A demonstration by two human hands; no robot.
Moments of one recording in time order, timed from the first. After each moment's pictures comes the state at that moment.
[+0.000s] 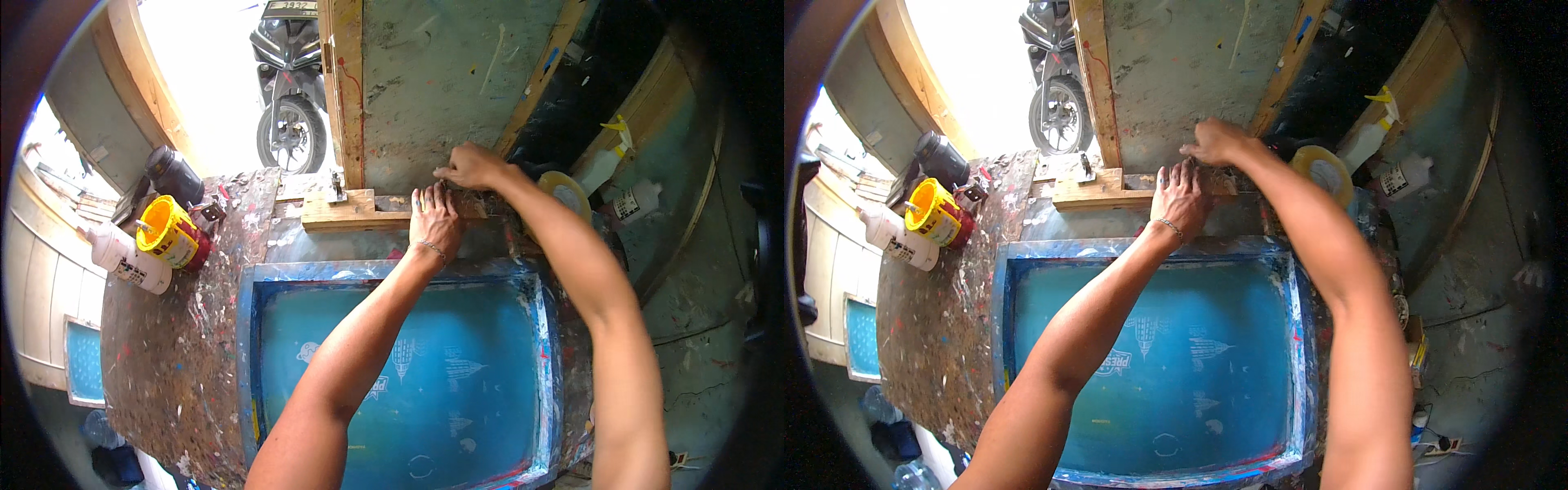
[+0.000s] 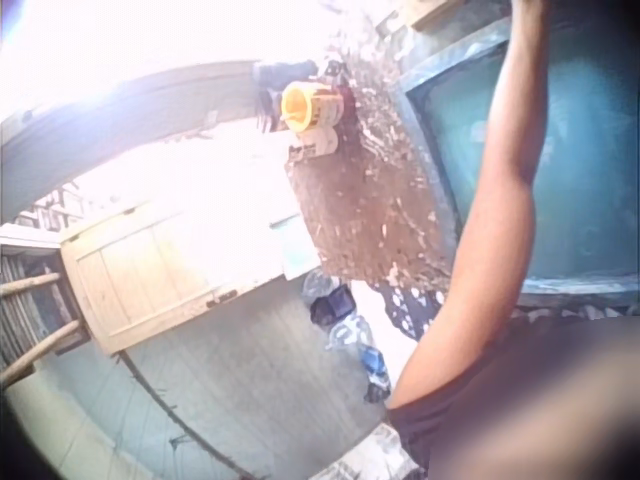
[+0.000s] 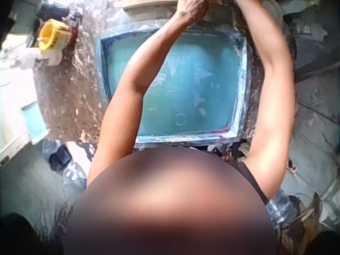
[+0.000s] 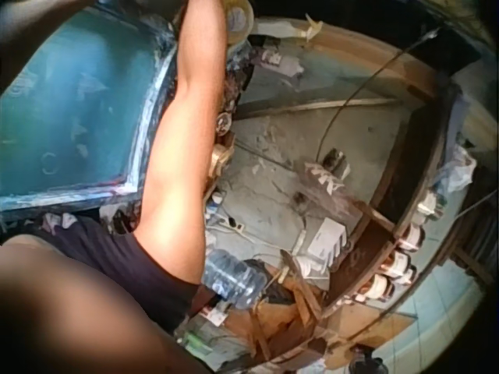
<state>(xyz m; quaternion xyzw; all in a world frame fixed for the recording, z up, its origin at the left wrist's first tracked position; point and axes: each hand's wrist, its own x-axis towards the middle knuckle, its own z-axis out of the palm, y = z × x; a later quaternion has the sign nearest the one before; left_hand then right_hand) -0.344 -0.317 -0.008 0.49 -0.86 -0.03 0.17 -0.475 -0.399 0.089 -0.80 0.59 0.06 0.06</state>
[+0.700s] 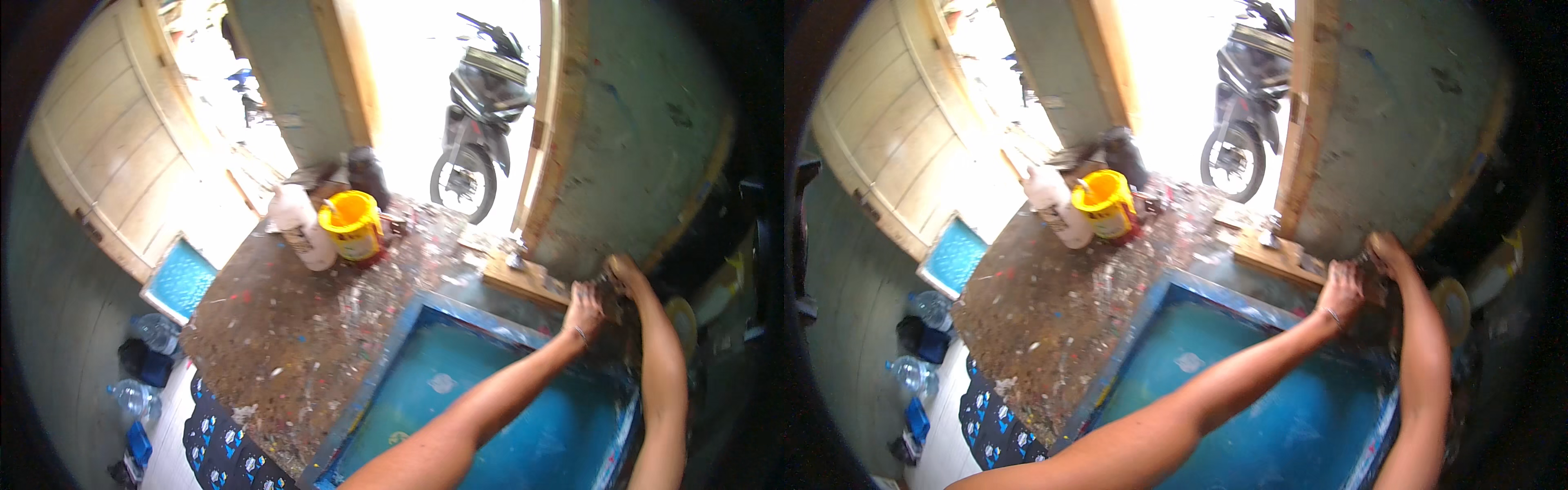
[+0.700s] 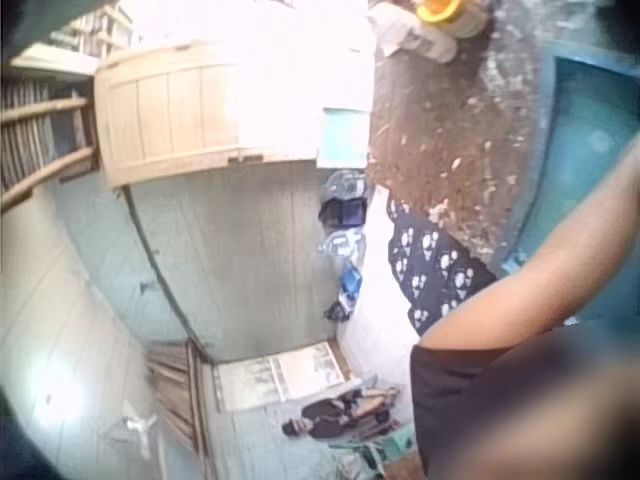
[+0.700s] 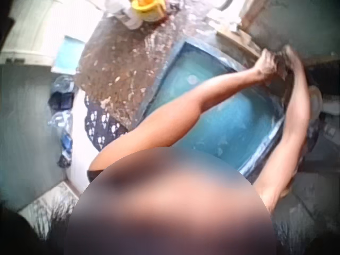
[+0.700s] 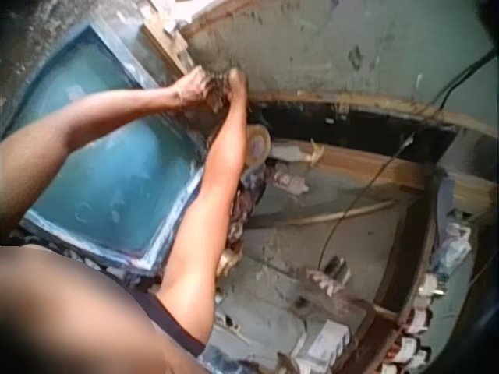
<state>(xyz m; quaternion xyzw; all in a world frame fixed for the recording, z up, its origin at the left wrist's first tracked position) -0.370 -0.326 -0.029 0.53 -0.83 0.05 0.16 -0.474 -0.417 0.060 -0.54 0.71 -0.22 0.39</state>
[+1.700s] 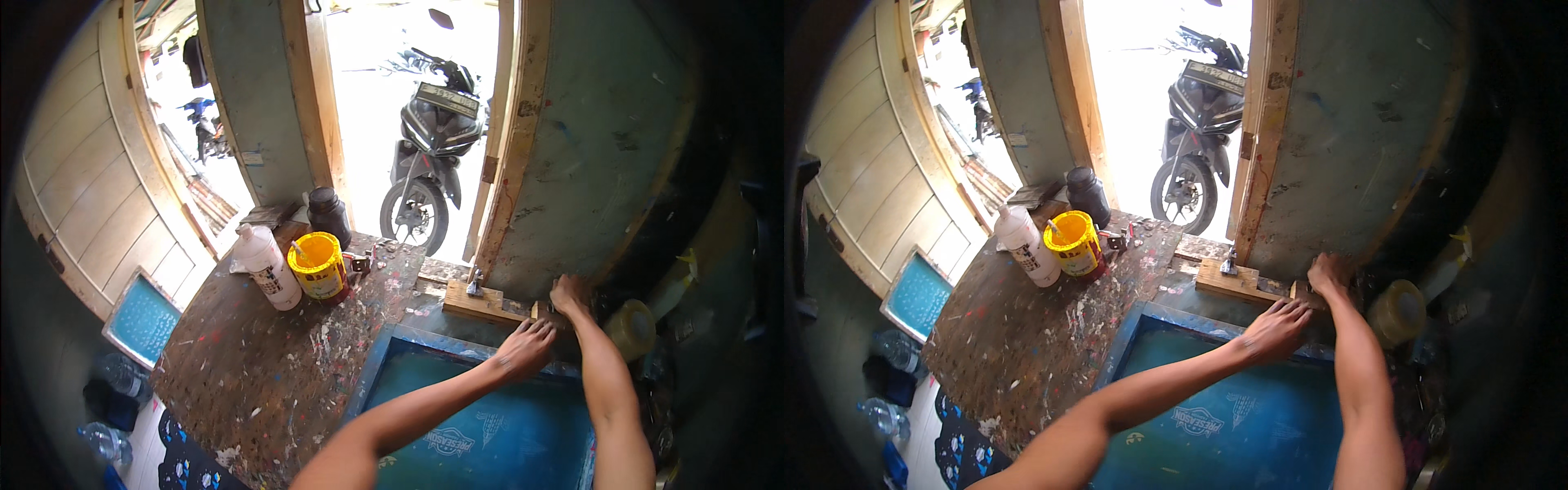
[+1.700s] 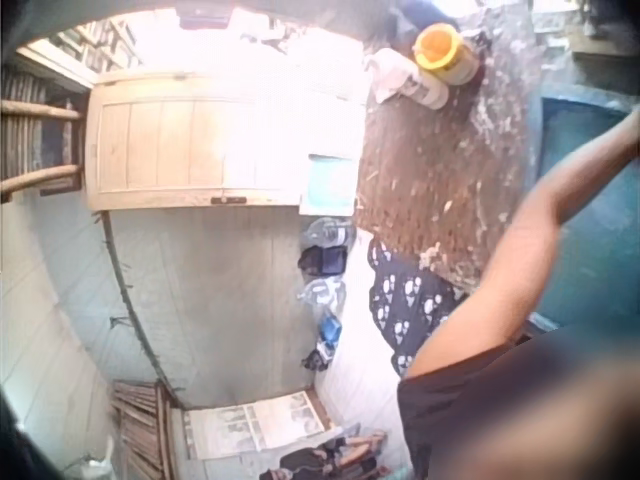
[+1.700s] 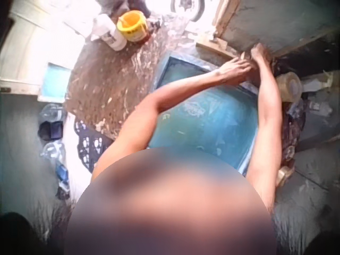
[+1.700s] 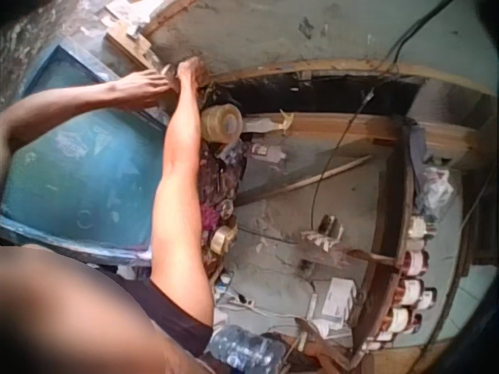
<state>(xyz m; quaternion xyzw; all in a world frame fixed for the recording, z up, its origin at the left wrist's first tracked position) -0.266 -0.266 0.035 0.31 -0.91 -0.13 0.24 -0.433 -0.388 0.056 -0.64 0.77 -0.03 -0.04</state>
